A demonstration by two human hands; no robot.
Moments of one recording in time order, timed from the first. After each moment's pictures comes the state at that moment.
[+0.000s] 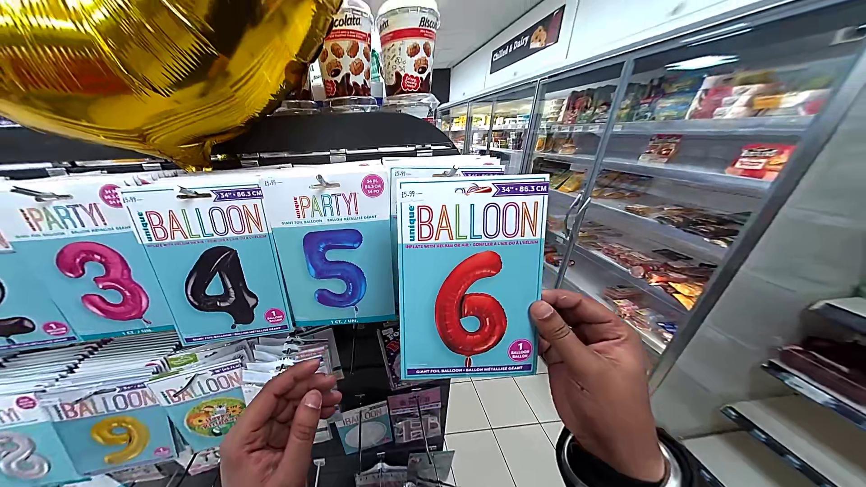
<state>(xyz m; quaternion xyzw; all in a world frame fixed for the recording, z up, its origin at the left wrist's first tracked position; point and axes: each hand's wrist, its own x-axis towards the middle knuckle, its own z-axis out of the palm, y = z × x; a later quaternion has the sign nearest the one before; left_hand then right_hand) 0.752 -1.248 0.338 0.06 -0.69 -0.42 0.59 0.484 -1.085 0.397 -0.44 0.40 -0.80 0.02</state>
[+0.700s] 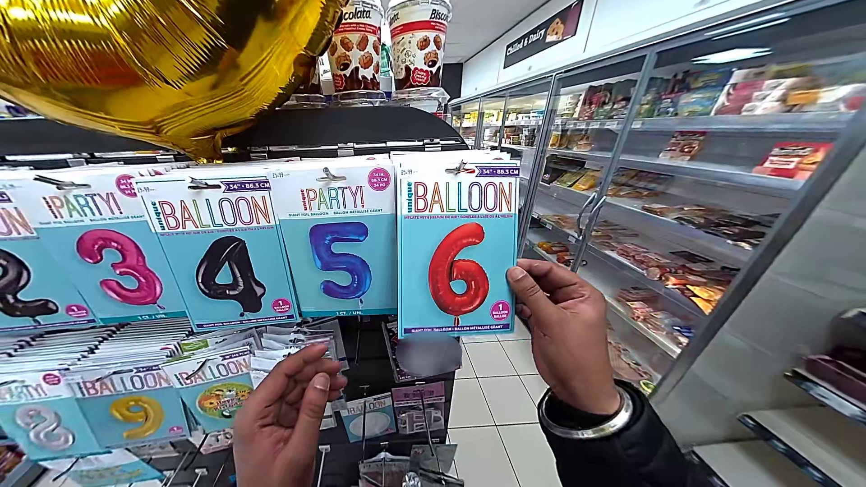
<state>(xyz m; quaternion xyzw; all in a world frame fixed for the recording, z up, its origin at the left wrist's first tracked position) 0.745 -1.246 0.341 0.09 -0.69 -0.40 0.60 0.469 -1.118 0.407 -0.42 0.46 -0.78 0.01</state>
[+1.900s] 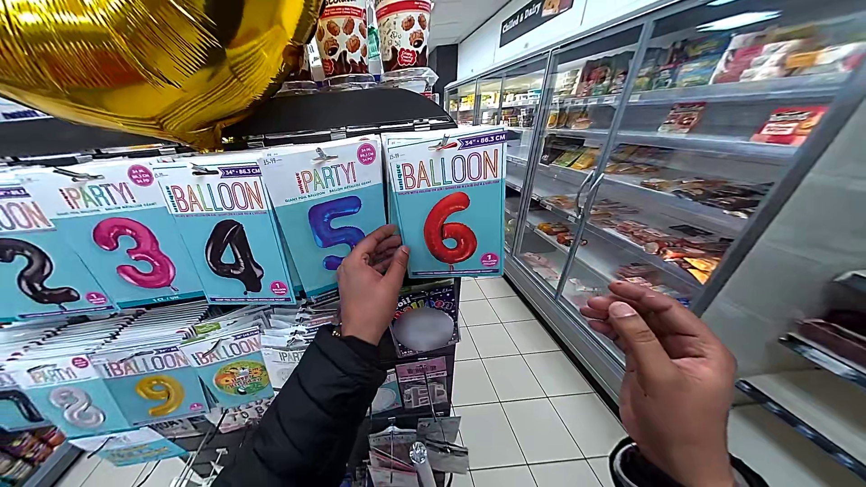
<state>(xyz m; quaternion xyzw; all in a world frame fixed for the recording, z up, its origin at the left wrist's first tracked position) 0.625 -1.271 0.406 0.15 -0.72 -0.38 0.57 0.457 -1.018 0.353 -0.39 0.51 -0.76 -0.12</state>
